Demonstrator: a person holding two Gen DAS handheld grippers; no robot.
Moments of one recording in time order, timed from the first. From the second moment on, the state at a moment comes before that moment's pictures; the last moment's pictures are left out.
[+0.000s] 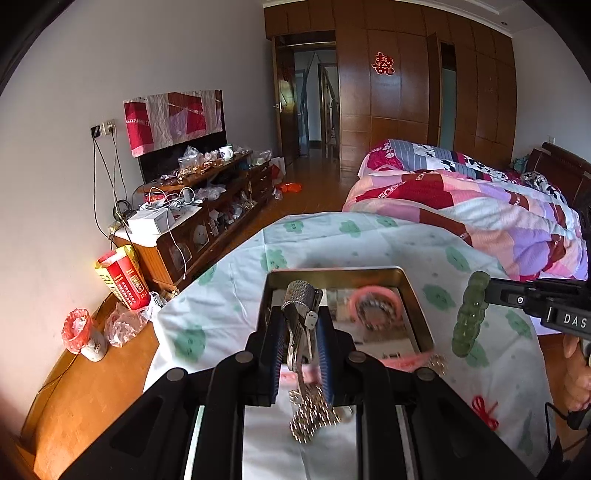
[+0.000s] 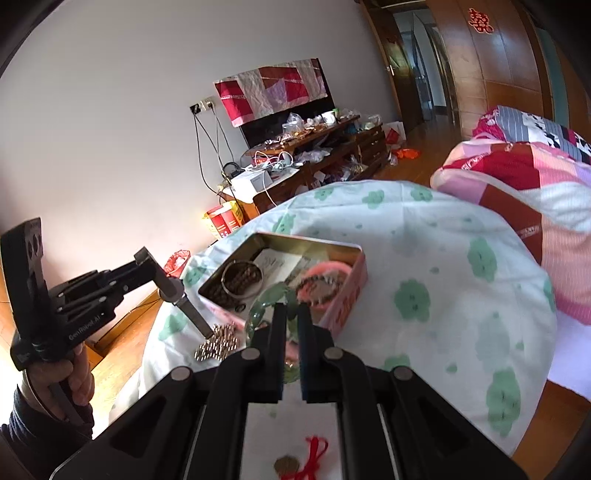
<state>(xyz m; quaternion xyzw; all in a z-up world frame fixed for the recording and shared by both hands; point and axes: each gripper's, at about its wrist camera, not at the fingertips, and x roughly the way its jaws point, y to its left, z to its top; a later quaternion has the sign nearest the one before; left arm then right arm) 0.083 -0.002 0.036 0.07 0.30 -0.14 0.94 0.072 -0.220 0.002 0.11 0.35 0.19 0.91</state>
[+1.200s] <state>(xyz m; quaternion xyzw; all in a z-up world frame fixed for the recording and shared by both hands) 0.157 -0.036 0.021 0.12 0.32 -0.13 0.93 0.164 -0.184 -0.034 0.06 0.40 0.16 0.90</state>
